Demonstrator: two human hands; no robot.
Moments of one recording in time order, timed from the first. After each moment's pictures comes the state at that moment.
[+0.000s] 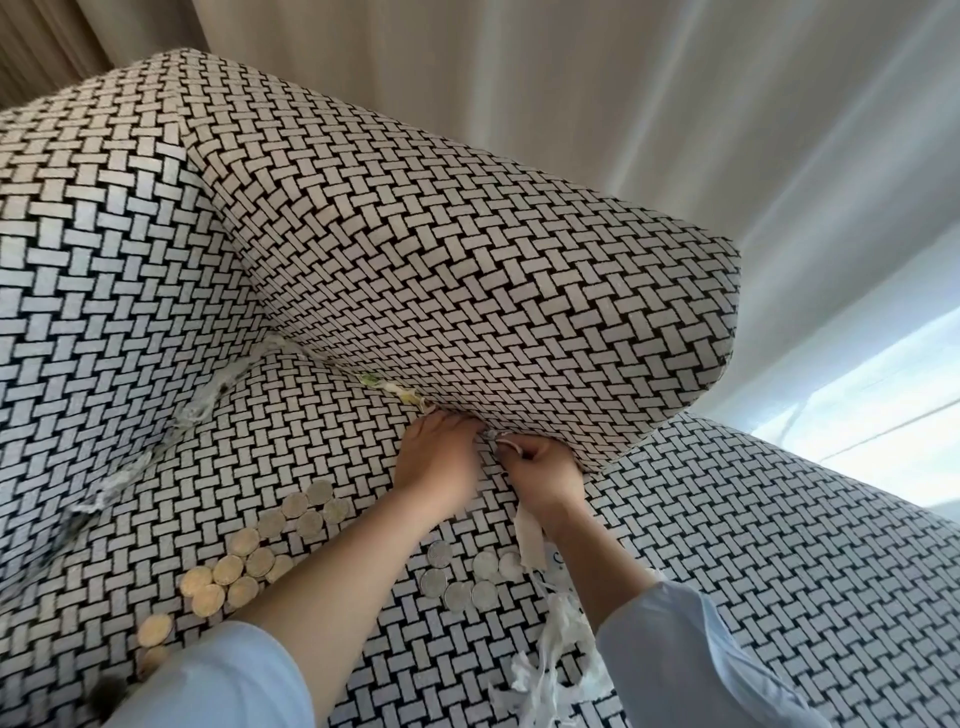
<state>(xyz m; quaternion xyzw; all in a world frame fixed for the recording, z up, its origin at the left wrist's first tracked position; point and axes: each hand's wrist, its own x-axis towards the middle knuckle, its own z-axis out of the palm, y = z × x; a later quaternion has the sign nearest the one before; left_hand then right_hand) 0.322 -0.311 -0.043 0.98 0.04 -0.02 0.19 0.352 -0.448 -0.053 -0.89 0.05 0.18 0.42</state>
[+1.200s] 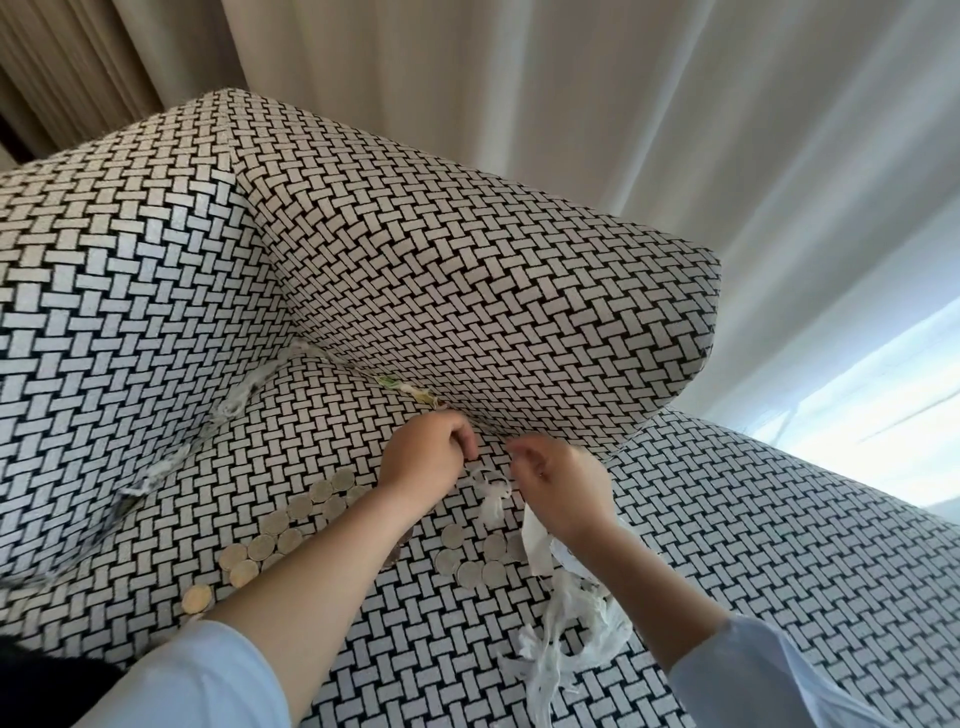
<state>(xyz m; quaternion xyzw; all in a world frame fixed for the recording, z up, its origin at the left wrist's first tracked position) 0.291 -0.296 -0.001 0.91 0.14 0.00 0.39 0.317 -0.466 -0.005 -0.94 -0.16 0.07 0.30</state>
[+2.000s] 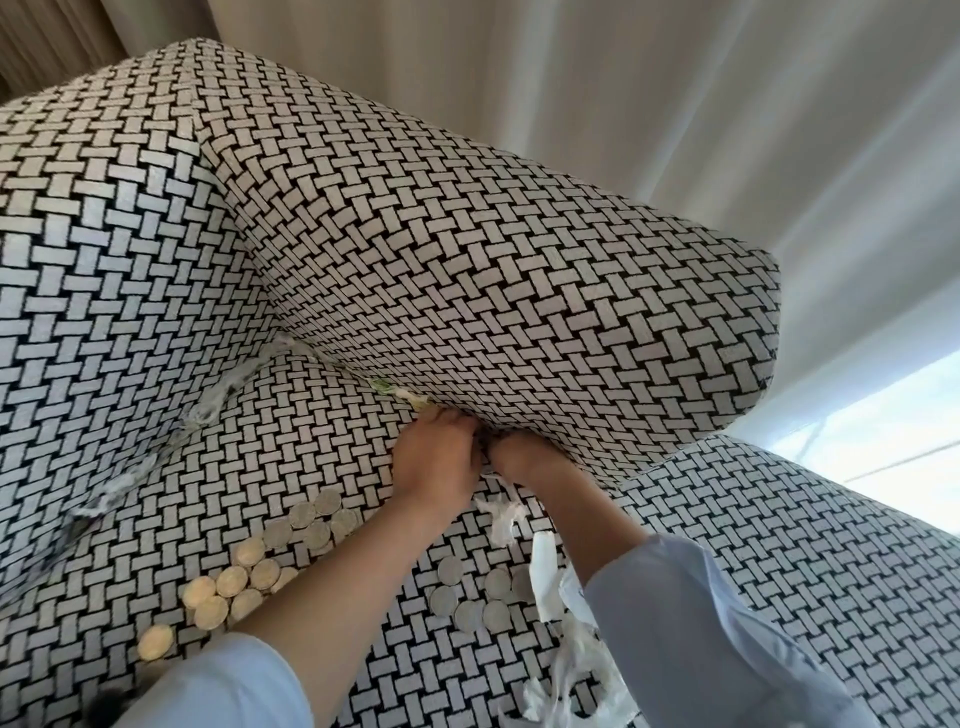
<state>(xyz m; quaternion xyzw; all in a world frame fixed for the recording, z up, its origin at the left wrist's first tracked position) 0.329 -0.298 -0.041 0.98 0.08 0.02 0.16 0.395 -0.399 -0.044 -0.93 -0.05 0.35 0.13</state>
